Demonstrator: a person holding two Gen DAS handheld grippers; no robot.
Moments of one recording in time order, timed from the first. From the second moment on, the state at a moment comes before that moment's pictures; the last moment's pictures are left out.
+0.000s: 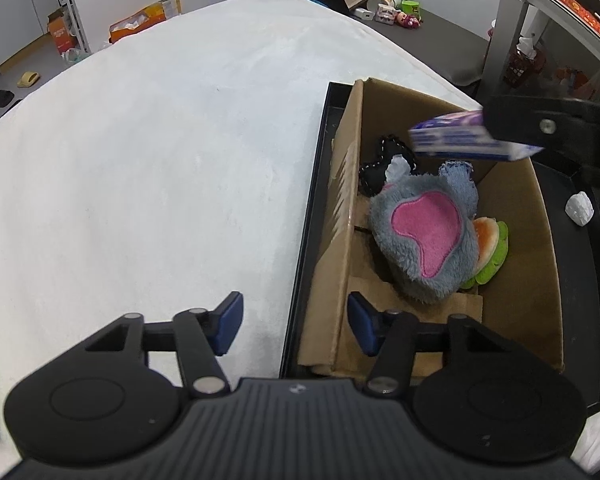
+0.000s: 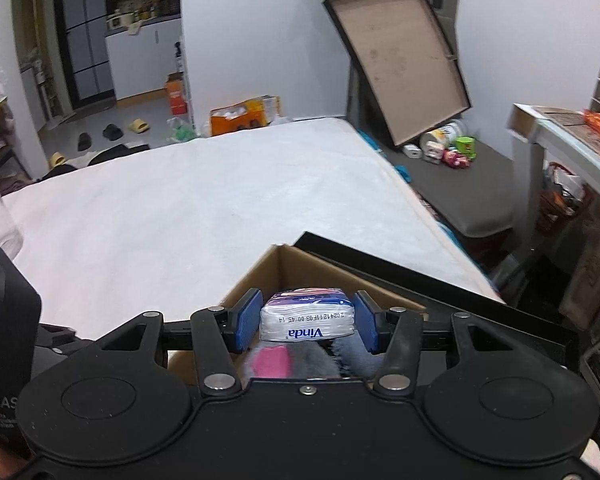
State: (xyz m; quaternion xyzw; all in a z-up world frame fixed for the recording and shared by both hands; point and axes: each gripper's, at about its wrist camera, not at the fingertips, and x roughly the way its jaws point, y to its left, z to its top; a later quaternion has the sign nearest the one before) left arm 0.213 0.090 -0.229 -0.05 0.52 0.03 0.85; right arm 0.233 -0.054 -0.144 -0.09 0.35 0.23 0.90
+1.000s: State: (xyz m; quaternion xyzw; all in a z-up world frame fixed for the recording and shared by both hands) left arm 0.206 0.086 -0.222 -0.07 0.51 0.02 0.86; right arm 0.225 -0.089 -0.155 -0.06 0.36 0.16 0.92
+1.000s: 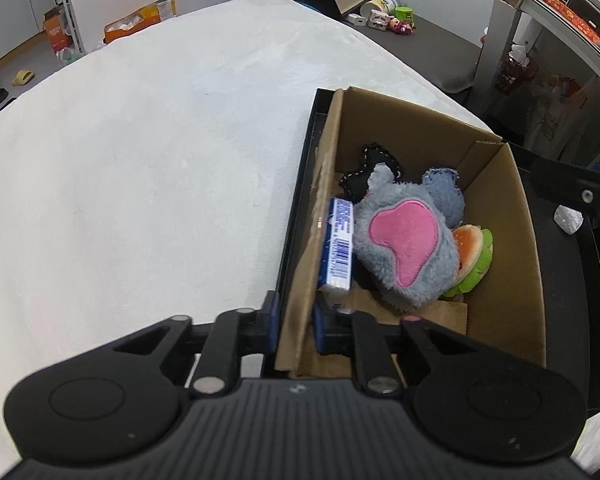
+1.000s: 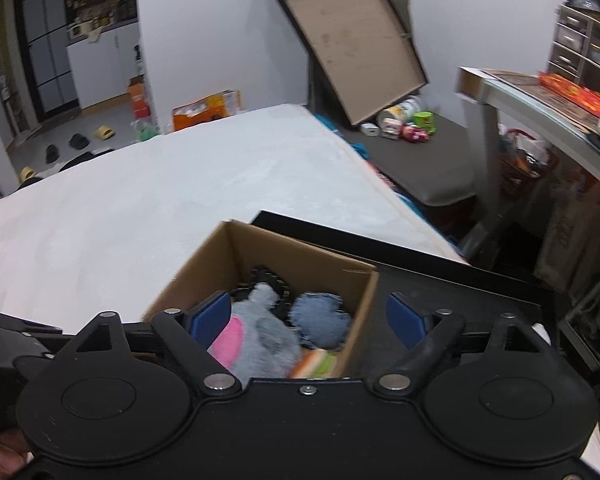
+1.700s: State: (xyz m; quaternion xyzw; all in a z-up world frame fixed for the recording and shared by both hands) left arm 0.224 0.064 -0.217 -0.03 0.52 0.05 0.85; right arm 0.230 -0.170 -0.188 -0.02 0.39 0.08 0.92
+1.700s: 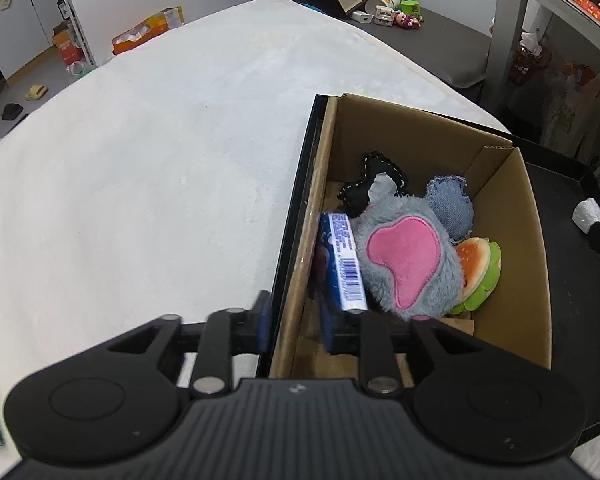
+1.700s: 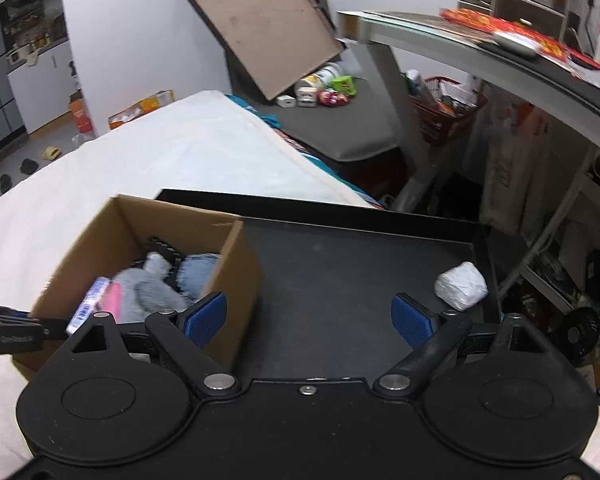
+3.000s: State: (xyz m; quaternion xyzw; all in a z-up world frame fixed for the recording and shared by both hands) left arm 0.252 0.040 -0.220 0.03 0.50 0.12 0.86; right arm 0.317 -0.260 -0.250 -0.04 0.38 0.02 0.92
